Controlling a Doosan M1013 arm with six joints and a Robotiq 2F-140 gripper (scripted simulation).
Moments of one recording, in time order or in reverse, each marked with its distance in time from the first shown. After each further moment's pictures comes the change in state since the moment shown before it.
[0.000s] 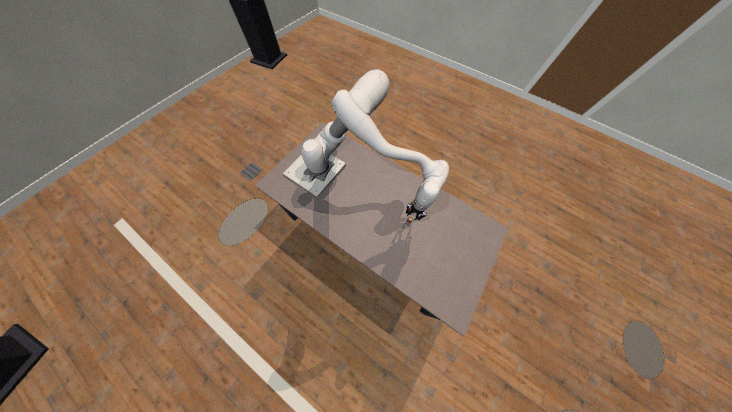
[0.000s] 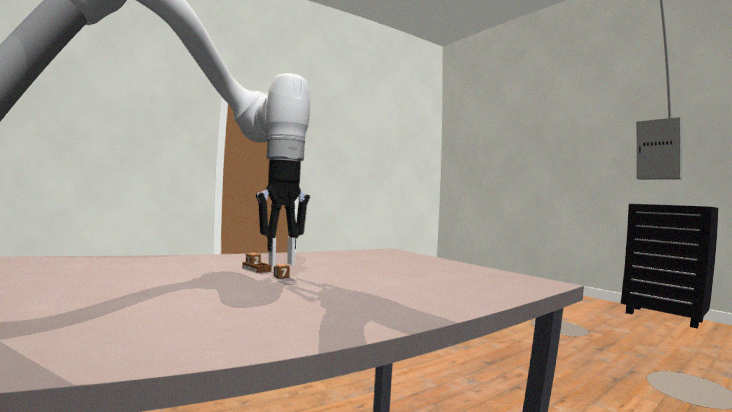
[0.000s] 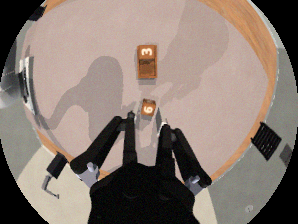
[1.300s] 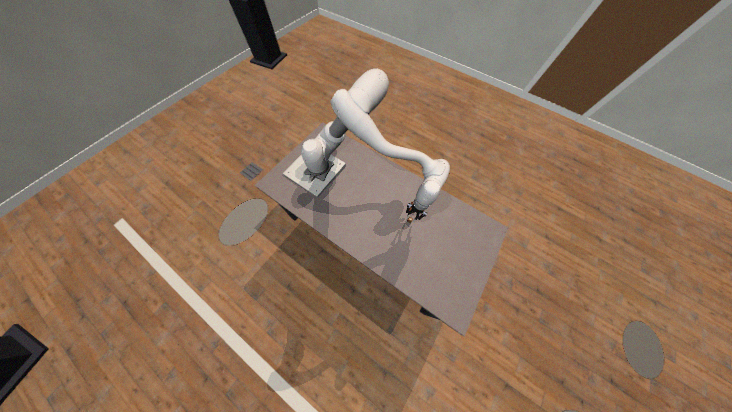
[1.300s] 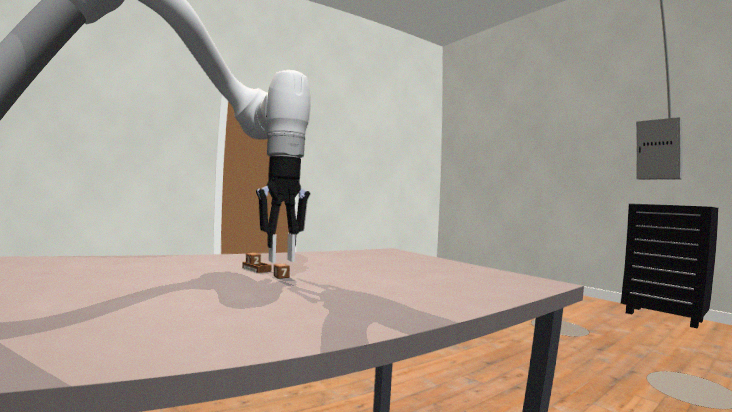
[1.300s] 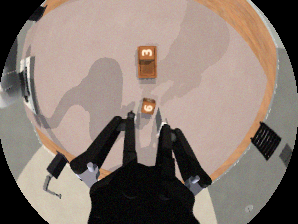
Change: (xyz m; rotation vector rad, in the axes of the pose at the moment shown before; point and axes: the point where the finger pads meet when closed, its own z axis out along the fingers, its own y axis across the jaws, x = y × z) arm 0.000 0.000 -0.009 0.000 0.000 0.000
